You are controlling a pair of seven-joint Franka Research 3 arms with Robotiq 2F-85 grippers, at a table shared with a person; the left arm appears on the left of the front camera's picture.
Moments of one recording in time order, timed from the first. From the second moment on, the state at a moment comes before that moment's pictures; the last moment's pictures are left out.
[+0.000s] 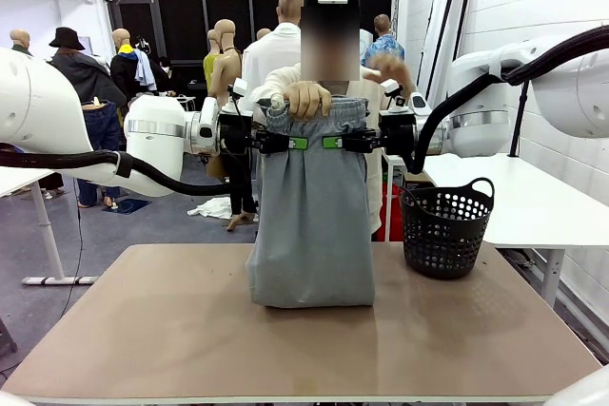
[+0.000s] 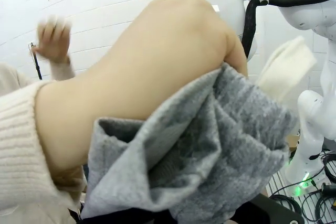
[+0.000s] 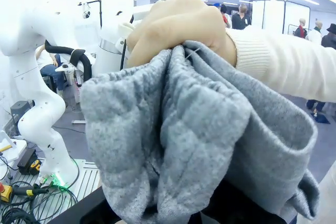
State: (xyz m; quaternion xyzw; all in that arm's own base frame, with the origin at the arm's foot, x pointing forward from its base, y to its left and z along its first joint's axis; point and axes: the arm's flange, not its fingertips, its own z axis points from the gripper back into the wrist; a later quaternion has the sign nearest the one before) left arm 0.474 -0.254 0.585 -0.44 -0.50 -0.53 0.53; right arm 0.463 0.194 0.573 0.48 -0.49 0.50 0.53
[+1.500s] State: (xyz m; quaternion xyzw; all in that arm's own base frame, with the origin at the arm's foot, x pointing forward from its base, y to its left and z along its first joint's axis) left arm 0.474 -0.254 0.585 -0.44 -0.50 -0.53 0.53; right arm 0.462 0.194 0.573 0.48 -0.49 0.50 0.53
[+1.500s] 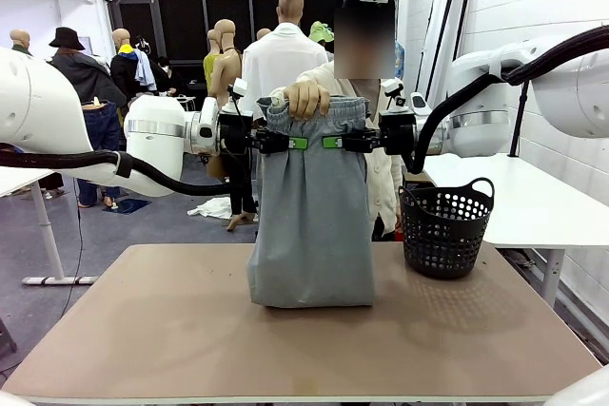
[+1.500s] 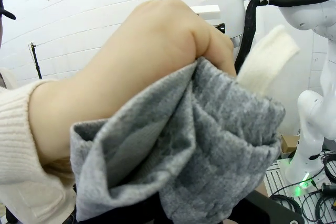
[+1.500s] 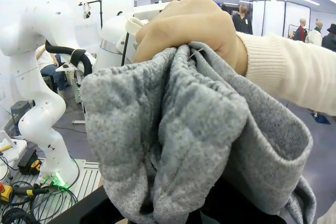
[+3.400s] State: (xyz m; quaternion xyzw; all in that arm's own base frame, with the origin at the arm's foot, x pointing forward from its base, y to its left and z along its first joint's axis) left arm 0.475 -0.247 0.586 -0.44 -0.49 -0.52 0.54; right arm 0.463 0.185 0.576 0.48 -0.48 0.50 0.54
